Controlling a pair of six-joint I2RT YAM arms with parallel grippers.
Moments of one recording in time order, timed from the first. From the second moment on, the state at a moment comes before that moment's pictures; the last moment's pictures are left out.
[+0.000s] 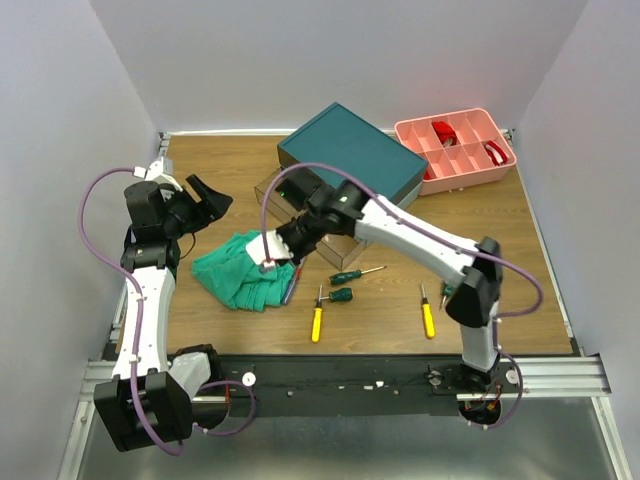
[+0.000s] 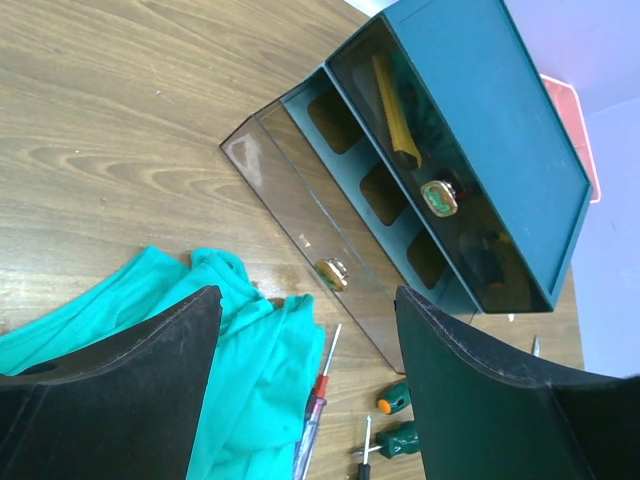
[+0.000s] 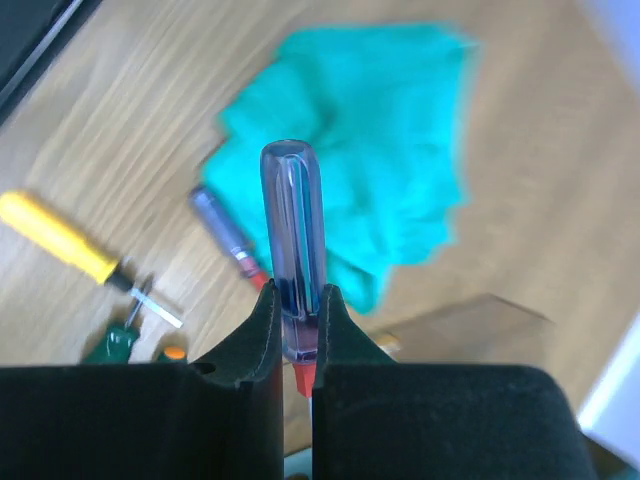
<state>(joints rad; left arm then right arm) 0.18 1.01 0.87 -0.26 0.46 -0.52 1.01 1.99 1.97 -1.02 -0.51 -1.25</state>
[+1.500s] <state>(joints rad) 0.26 1.01 0.90 -0.23 0.46 -0.56 0.97 1.91 1.66 -0.84 -0.54 -1.04</state>
